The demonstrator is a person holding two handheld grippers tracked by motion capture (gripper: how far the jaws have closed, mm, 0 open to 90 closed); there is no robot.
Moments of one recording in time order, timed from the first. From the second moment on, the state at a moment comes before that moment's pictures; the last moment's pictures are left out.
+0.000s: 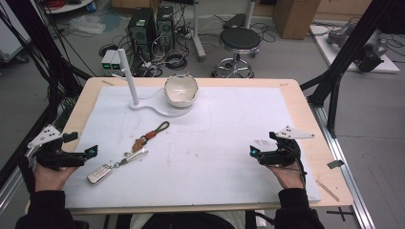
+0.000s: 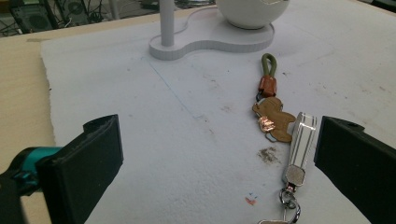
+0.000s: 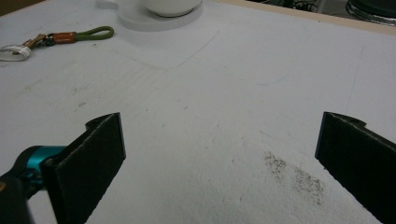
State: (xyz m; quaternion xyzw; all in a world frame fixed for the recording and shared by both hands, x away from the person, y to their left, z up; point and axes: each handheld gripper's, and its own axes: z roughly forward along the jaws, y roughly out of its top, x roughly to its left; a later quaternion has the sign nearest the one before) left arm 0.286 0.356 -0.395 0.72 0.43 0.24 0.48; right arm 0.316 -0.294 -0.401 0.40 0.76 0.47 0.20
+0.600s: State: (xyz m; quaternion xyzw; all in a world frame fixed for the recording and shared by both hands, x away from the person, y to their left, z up) left arm 0.288 0.355 -0.396 0.73 0.43 0.23 0.48; right arm 0.317 -0.296 -0.404 0.41 0.76 0.46 0.21
